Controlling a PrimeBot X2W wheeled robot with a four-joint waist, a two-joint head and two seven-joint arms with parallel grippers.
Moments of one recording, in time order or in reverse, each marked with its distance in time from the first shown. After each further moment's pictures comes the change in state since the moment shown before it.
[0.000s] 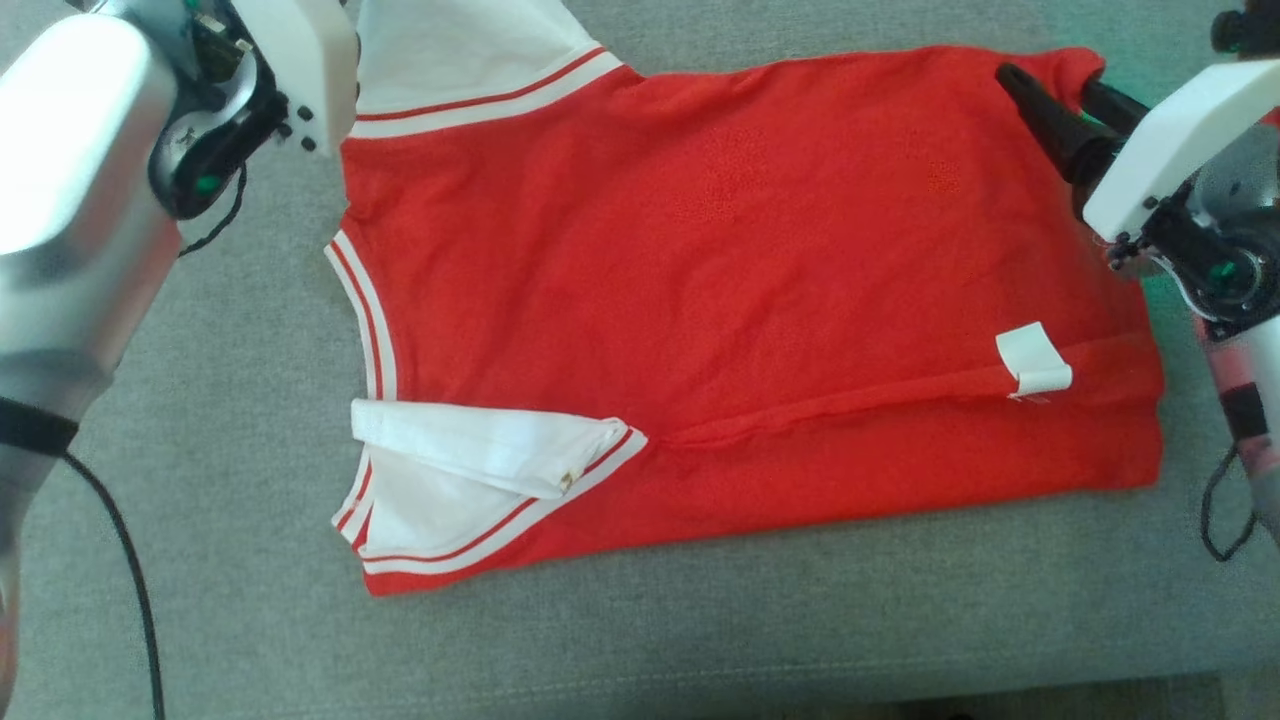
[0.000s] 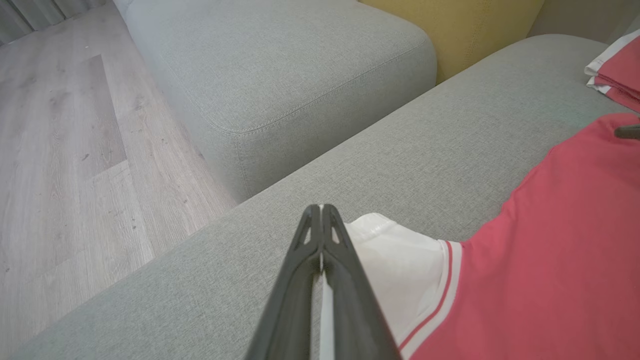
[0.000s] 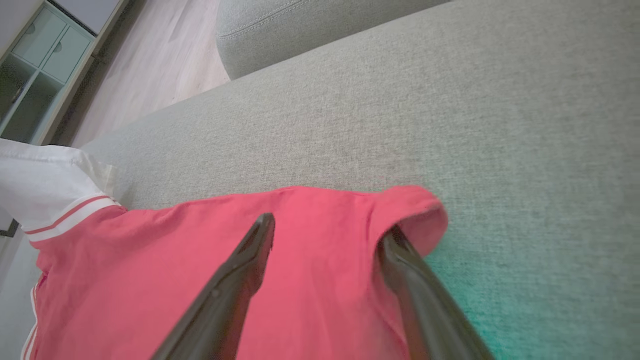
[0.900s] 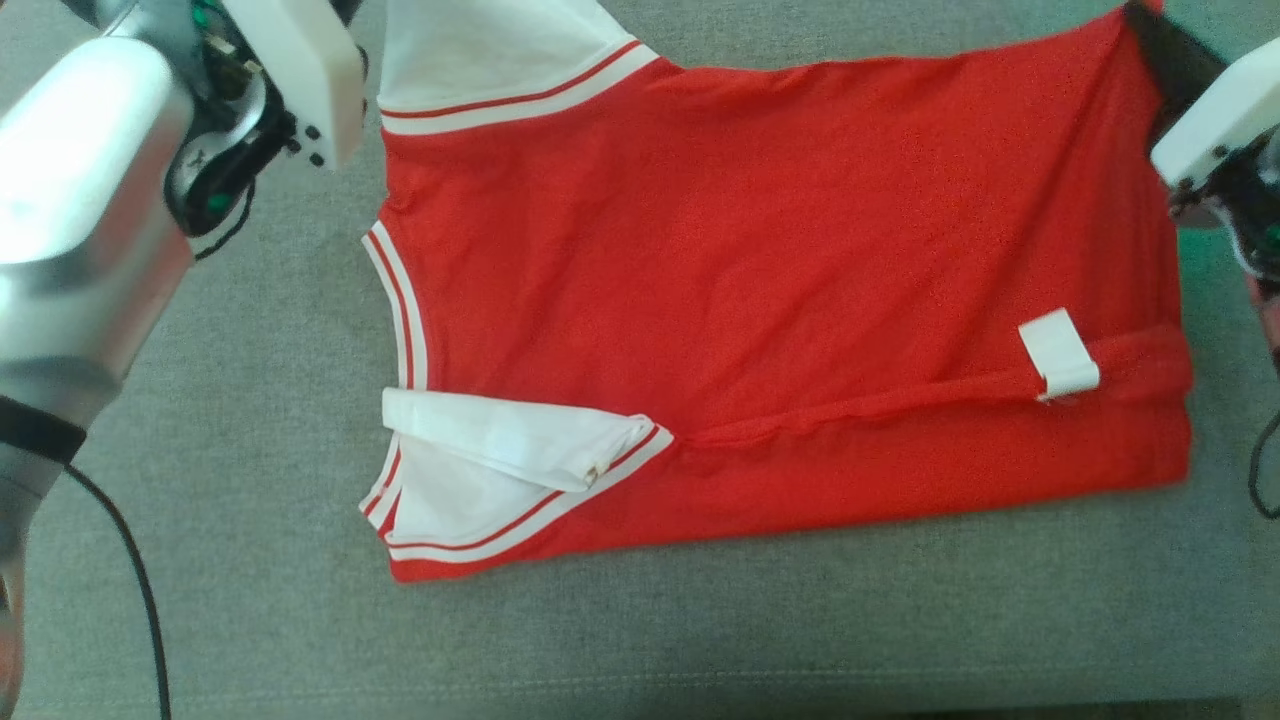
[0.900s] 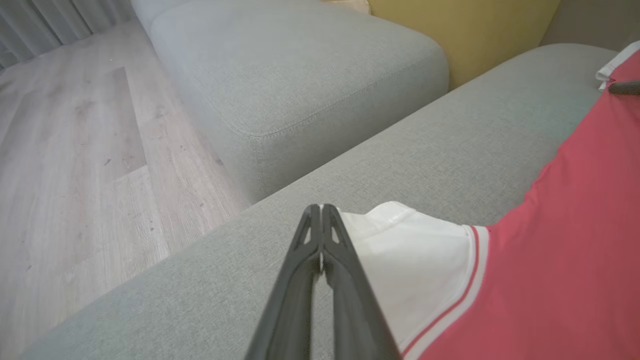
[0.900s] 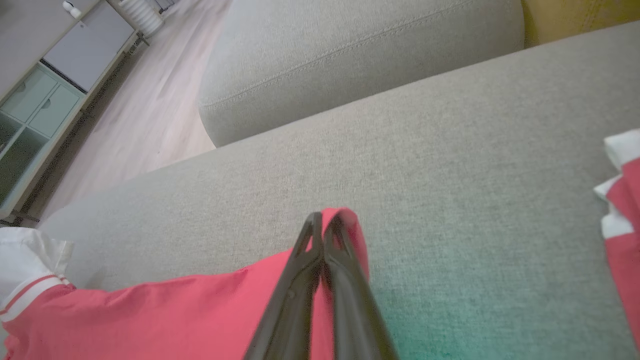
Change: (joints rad) left arm 0.000 -0.004 -0.056 0.033 -0.015 0.000 -0.104; right arm -0.117 -0.053 0.071 0.198 0.062 0.000 -0.203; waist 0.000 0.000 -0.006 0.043
